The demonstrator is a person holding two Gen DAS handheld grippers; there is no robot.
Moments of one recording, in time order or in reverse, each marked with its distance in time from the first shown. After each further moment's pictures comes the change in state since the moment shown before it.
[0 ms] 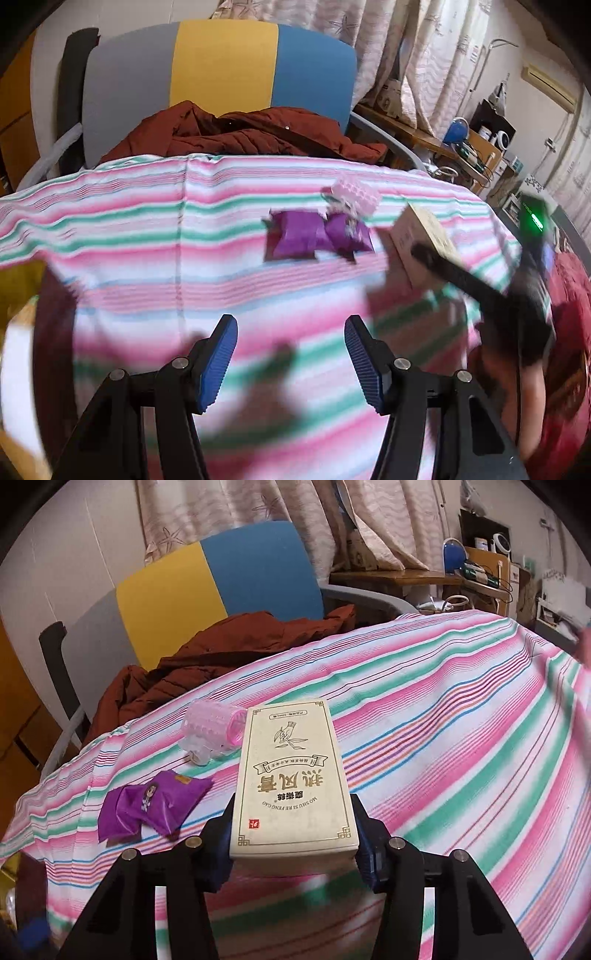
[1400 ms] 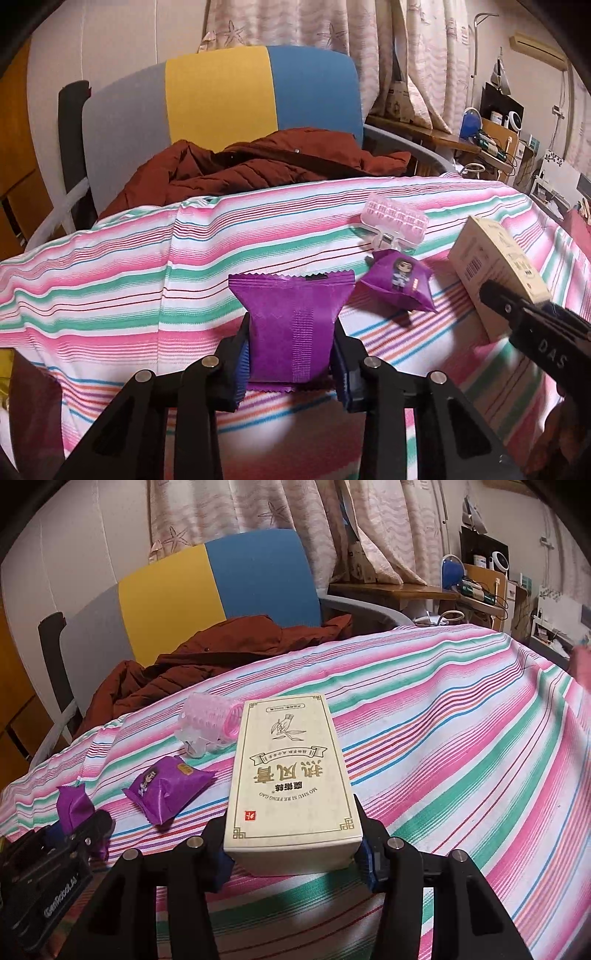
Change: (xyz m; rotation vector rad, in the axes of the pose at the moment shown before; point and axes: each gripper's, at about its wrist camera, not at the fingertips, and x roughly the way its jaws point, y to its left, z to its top) left arm 0.059 -0.013 0.021 0.148 -0.133 0.156; right arm 0.001 0.003 -0.006 -0.033 -0.042 -0.045
